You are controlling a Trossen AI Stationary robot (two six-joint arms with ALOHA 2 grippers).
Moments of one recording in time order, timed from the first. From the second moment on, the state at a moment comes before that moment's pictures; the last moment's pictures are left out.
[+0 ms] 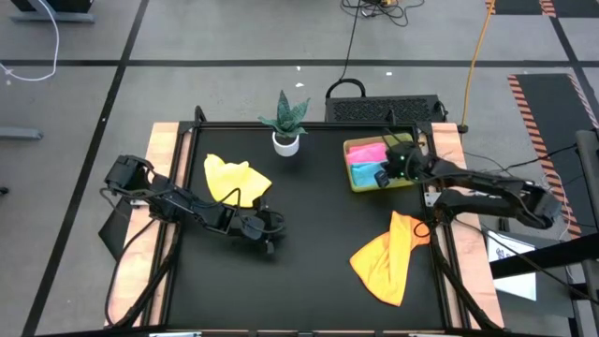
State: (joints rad) left arm -0.28 1.61 0.61 0.29 -0.37 -0.26; right arm -0.69 0.96 0.28 -0.17 0.10 0.19
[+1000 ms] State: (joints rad) left arm -0.32 1.61 0.61 0.31 -0.40 -0.27; right arm 0.42 1.00 0.48 -0.05 0.71 0.36
